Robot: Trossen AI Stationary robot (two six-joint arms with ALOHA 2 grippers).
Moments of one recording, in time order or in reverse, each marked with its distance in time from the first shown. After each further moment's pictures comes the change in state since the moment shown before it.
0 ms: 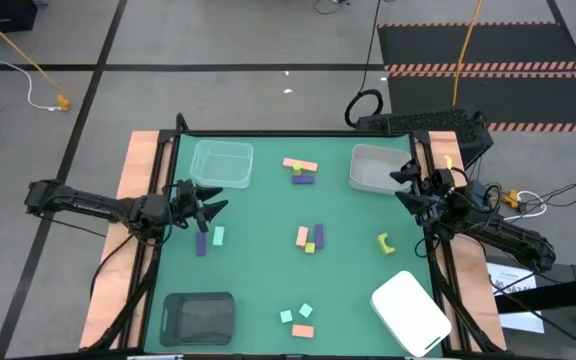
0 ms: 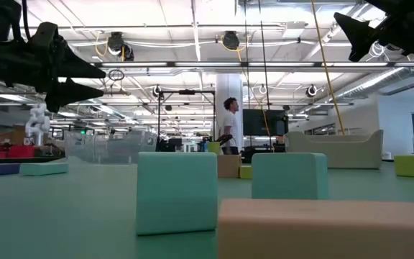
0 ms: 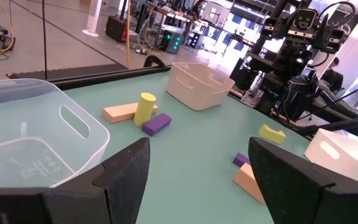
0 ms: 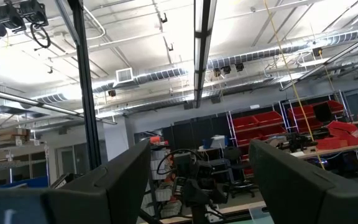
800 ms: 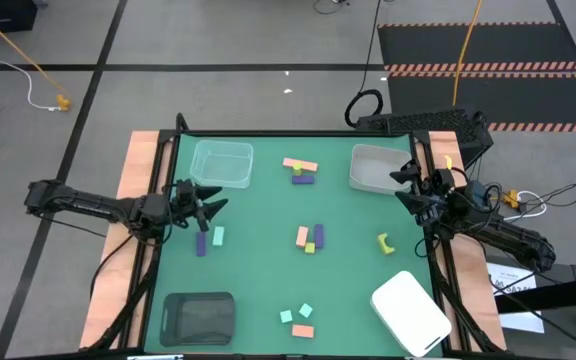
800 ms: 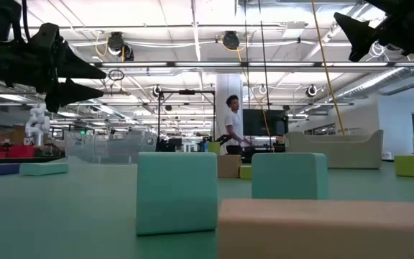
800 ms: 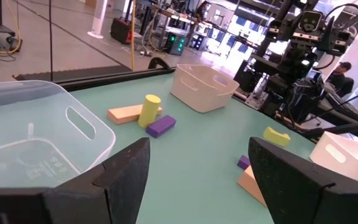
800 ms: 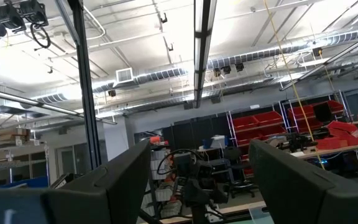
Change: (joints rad) left arm 0.002 0.000 0.000 0.000 -0.018 0.000; right arm 0.000 0.000 0.000 0.000 0.000 0.000
